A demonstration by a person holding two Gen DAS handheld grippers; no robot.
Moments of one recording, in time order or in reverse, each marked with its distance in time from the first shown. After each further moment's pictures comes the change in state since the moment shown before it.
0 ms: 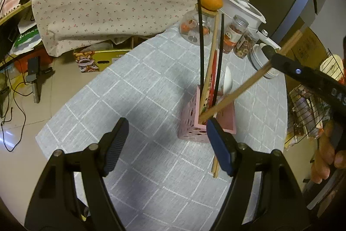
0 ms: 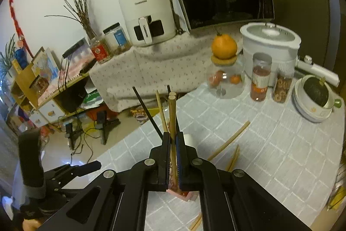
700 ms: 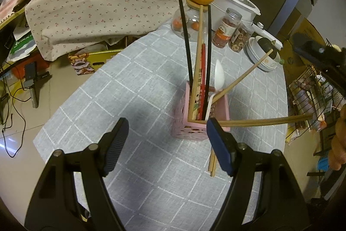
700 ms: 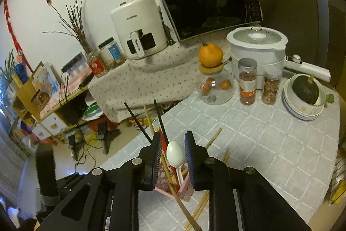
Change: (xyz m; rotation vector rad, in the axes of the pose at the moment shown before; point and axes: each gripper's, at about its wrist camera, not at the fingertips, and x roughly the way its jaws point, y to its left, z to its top) left arm 0.006 -0.018 -0.002 0.043 0.013 0.004; right arm -0.045 -0.029 0.011 0.051 -0.072 -0.005
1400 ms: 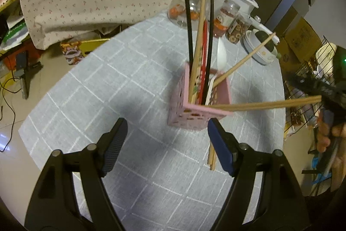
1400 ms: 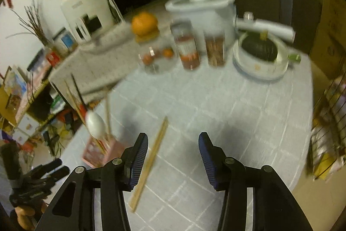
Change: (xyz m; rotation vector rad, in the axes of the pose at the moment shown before) left arm 0.024 0.006 -0.025 -0.017 0.028 -0.057; right arm 0.036 -0.121 -0.049 0.125 0.214 -0.166
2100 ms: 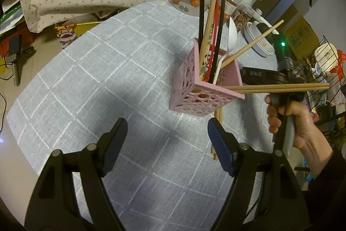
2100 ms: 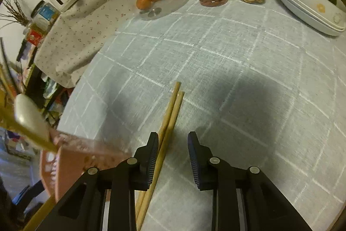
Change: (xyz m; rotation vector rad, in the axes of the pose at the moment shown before) left arm 0.012 0.014 -0.015 -0.040 0.064 -0.057; right arm 0.142 0.013 -0.005 0.055 0.197 0.060
